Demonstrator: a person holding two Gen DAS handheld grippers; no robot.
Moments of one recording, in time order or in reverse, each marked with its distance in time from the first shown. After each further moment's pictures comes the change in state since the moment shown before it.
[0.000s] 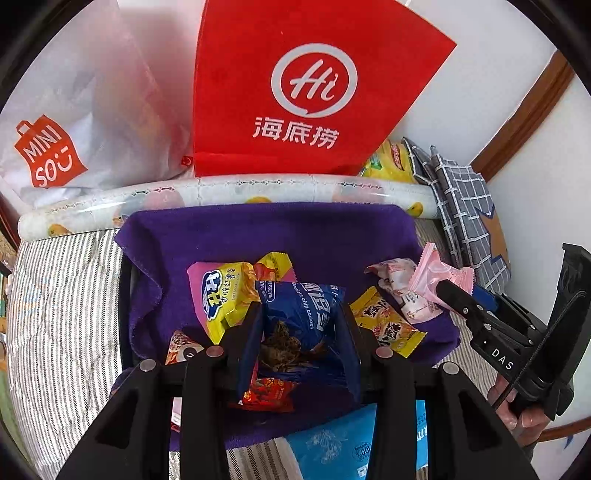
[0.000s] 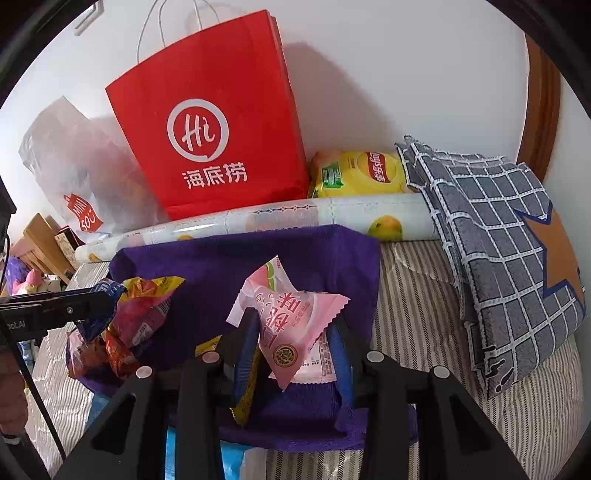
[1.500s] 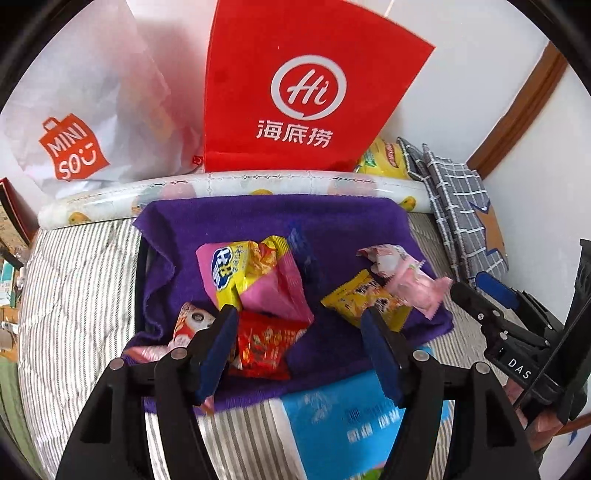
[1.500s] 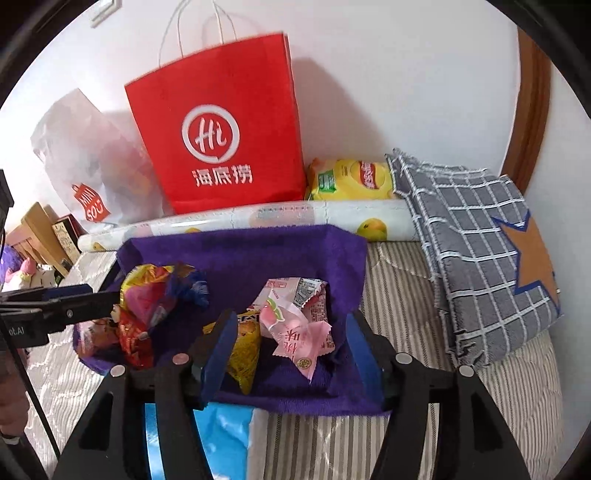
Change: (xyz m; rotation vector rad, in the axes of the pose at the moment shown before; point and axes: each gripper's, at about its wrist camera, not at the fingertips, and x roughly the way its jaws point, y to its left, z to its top) left arm -0.035 -0.008 -0.023 0.006 -0.026 0.019; right arm -0.053 0.017 -0.011 -0.030 -0.035 -0.061
